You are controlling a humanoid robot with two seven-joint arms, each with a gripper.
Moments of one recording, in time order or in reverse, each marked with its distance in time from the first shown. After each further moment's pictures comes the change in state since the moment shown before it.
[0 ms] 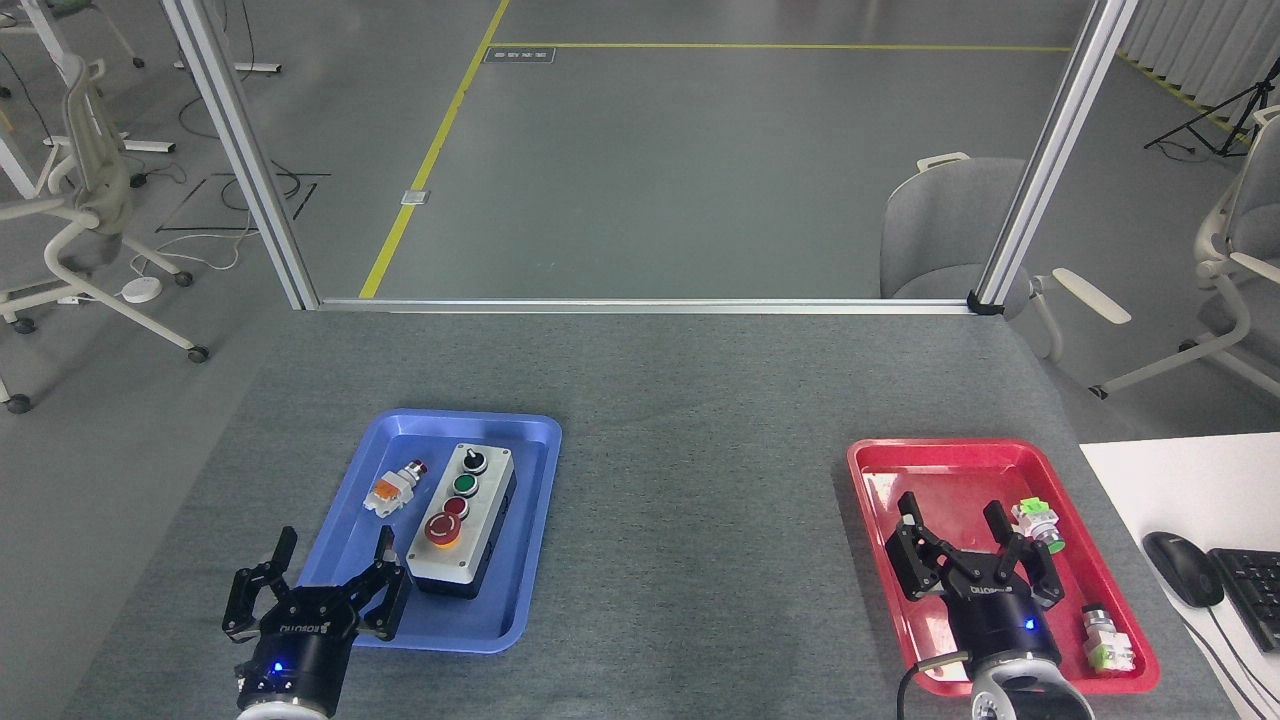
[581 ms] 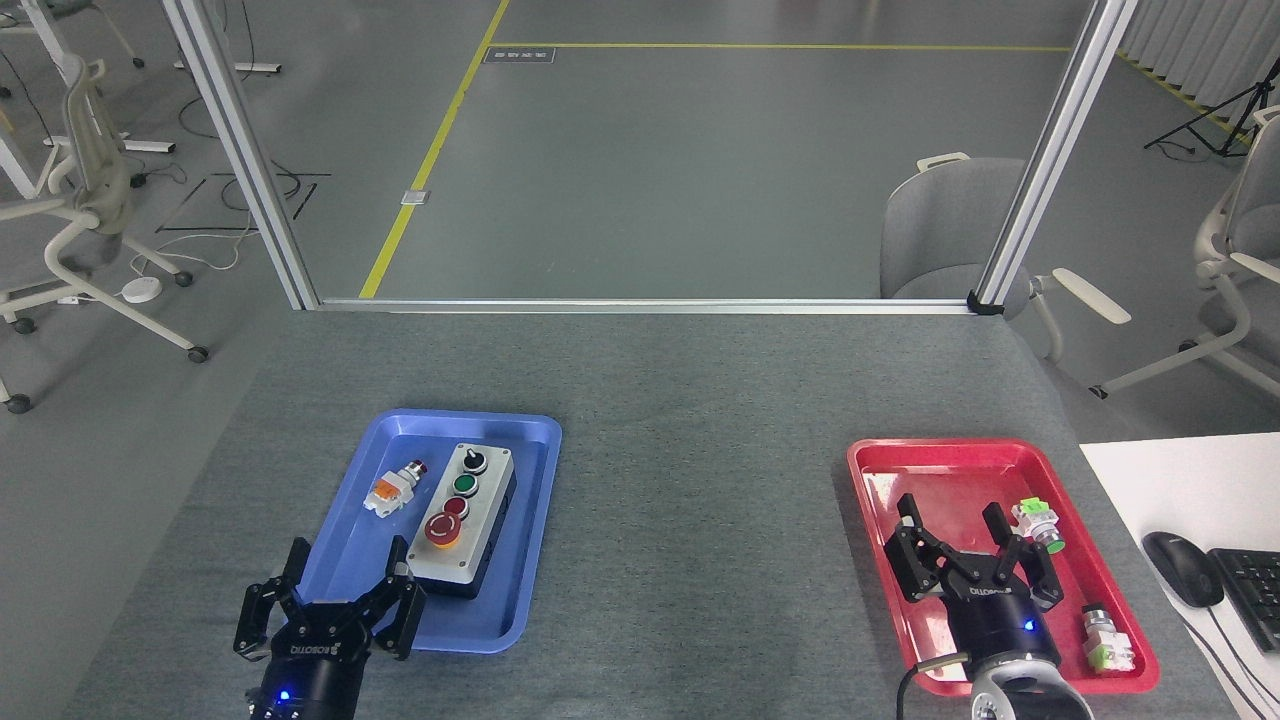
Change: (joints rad) left arm 0.077 -0.039 -0.021 -0.095 0.049 -0.045 0.050; right arm 0.003 0.001 0.000 0.000 0.000 0.000 -0.002
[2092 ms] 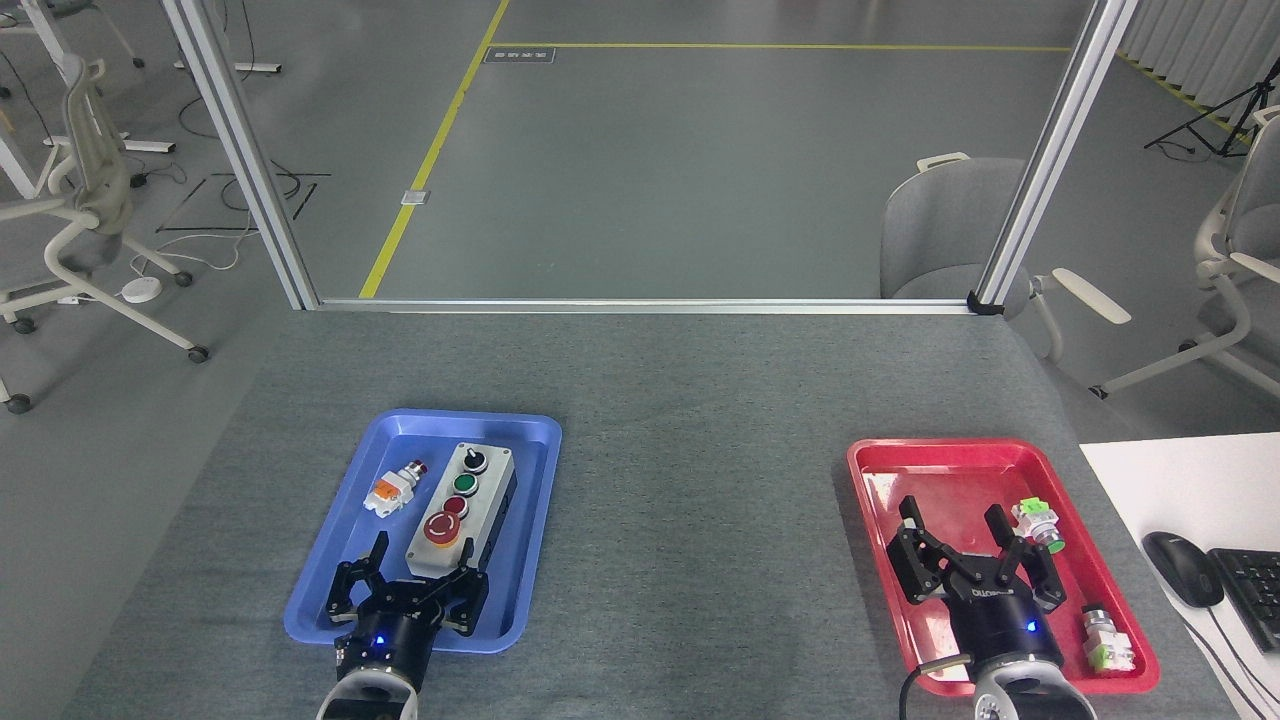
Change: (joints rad) left arm -0.297 0.014 -0.177 0.526 -0.075 0.151 0.001; right arm 0.002 -0.006 0.000 0.000 0.000 0.000 0.004
